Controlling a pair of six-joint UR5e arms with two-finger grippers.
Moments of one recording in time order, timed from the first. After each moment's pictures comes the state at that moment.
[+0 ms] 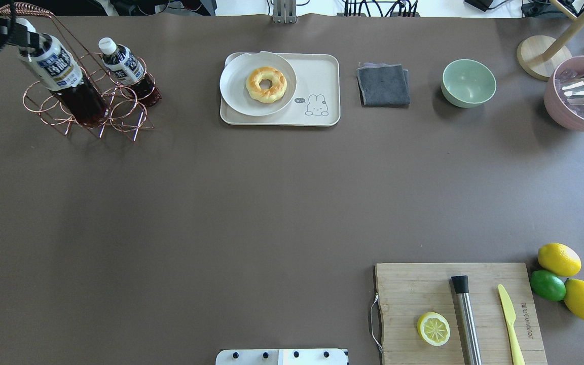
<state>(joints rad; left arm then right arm) -1.12 -1.83 -2.17 -1.73 -1.97 -0.74 1.57 -1.79 1.75 -1.37 2.42 -0.16</state>
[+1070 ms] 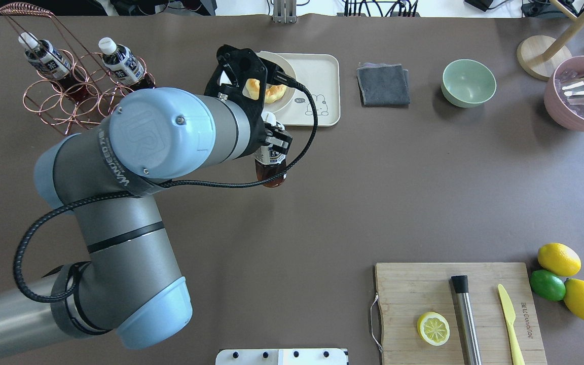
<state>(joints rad) -0.51 -2.32 -1.94 -1.59 -1.49 -0.83 1.54 -1.79 1.74 -1.28 2.45 -0.16</state>
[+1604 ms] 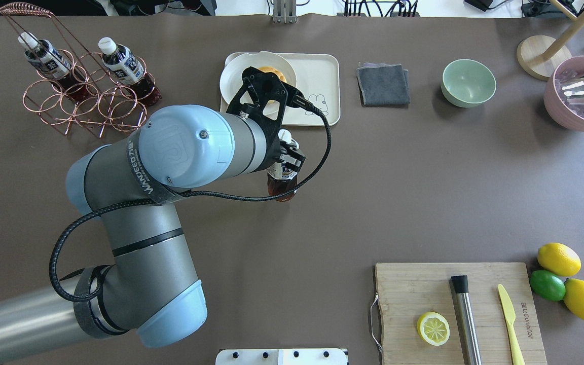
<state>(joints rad) -0.48 -2.33 -1.87 -1.68 -1.54 -0.77 1.54 -1.79 1.73 -1.26 2.46 -0.16</state>
